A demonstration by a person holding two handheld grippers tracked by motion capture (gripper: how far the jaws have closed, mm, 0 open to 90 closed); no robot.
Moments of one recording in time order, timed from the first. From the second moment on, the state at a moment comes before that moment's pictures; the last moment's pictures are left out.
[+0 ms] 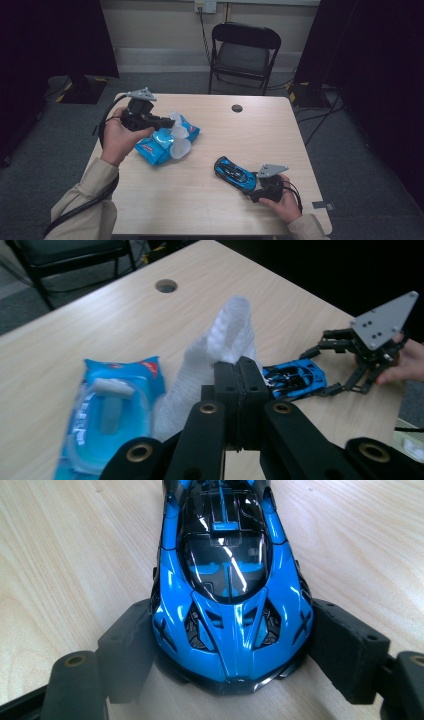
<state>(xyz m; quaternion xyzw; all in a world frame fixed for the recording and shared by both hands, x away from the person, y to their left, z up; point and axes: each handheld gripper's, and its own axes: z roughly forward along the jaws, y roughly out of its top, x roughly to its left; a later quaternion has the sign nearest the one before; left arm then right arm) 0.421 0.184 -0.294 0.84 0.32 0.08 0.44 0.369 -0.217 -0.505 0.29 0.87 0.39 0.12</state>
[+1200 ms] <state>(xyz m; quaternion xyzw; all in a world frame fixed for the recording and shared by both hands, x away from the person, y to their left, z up) 0.437 0.121 -0.466 0.88 0.32 0.05 0.34 0.368 -0.217 -0.505 0.29 0.87 0.39 0.12</state>
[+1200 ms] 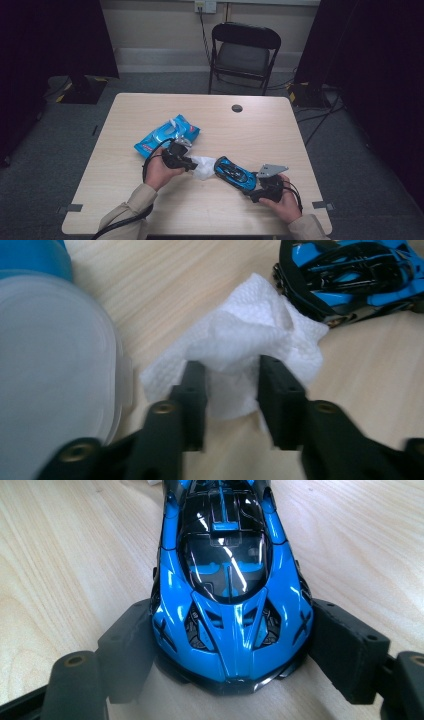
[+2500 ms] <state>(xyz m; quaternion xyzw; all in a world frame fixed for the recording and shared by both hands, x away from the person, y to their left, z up) 0.410 0.097 -0.413 0.86 0.27 0.01 0.42 0.369 -0.217 -0.505 0.29 0.87 0.39 0.12</state>
